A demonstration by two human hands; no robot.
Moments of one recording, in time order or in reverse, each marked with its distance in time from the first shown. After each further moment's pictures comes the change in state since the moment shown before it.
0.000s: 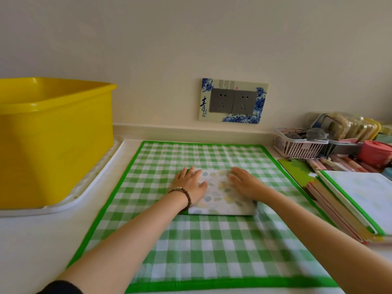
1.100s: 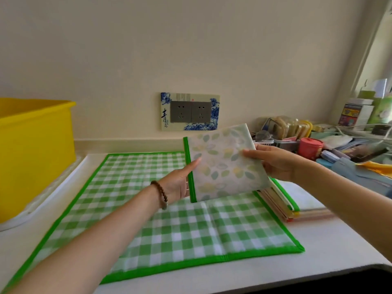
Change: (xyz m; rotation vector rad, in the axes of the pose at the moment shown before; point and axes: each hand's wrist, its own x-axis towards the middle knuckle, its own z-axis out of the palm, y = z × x) left_hand -0.033 0.100 -0.024 -1.403 -0.361 0.063; right_hand -0.113 0.062 -0.145 1.021 -0.020 0.041
